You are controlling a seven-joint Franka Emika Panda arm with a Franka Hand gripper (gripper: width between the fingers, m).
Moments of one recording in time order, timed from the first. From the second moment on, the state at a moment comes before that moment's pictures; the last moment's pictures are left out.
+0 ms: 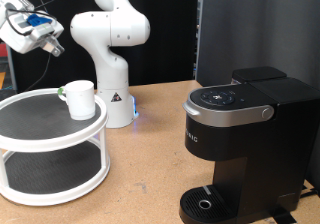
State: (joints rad) arm -0.19 -0.83 -0.82 -2.69 0.26 1.79 -1.20
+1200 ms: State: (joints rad) arm -0.19 -0.73 -0.91 -2.79 0.21 1.99 -1.34
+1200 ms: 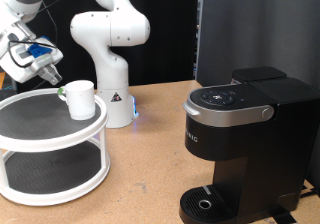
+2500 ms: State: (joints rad) arm -0.20 -0.73 -1.00 -2.84 0.31 2.04 -1.40
